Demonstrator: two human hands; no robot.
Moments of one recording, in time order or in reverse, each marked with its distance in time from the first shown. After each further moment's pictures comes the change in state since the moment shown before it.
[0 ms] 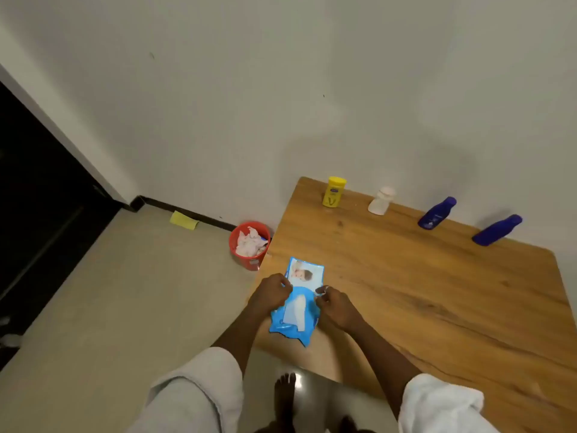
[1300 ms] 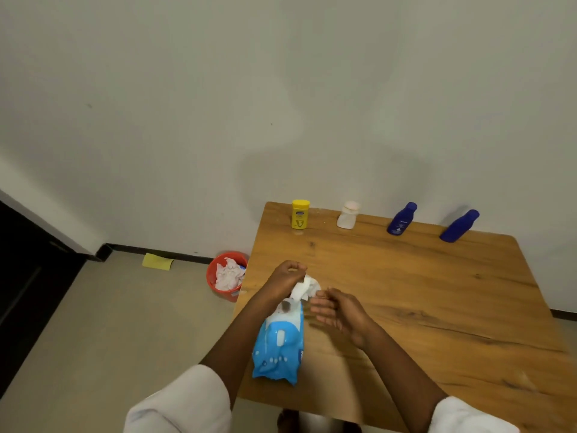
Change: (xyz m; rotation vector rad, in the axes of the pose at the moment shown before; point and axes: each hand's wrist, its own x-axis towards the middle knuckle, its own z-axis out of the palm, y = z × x) left_hand 0.019 0.139 -0.001 -0.340 -0.158 0.133; right_hand 0.006 -0.001 -0.077 1.086 0.049 0.289
